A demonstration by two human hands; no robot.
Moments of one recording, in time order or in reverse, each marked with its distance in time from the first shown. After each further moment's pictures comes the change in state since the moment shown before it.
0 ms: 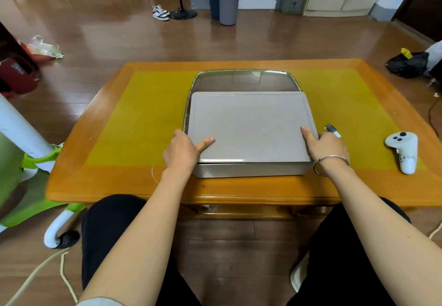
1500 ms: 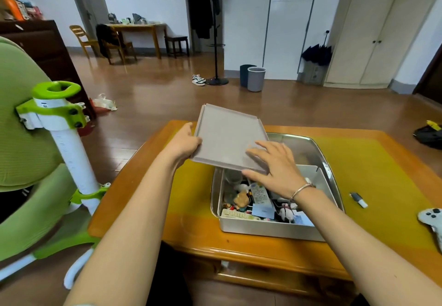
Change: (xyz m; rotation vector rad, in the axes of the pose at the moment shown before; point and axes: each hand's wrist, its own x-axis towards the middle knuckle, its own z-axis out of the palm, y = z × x) left_hand 0.045 0.021 -0.167 -0.662 -0.158 0.118; right_hand -0.069 -0.168 -0.043 0.014 -0.058 -1.047
